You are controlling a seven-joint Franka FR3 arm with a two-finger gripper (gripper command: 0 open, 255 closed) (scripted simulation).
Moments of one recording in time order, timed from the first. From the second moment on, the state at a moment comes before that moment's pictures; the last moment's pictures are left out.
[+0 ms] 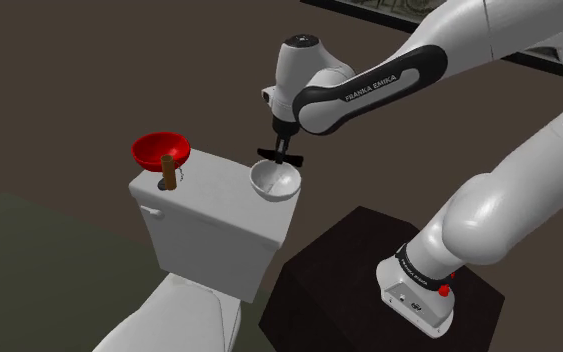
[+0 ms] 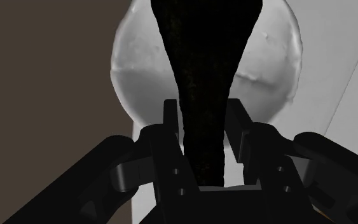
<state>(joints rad) 0.08 -0.09 0.22 -2.42 -0.19 2.34 -0.24</state>
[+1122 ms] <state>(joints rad) 0.07 0.05 0.21 -2.47 -0.29 2.53 -0.15</state>
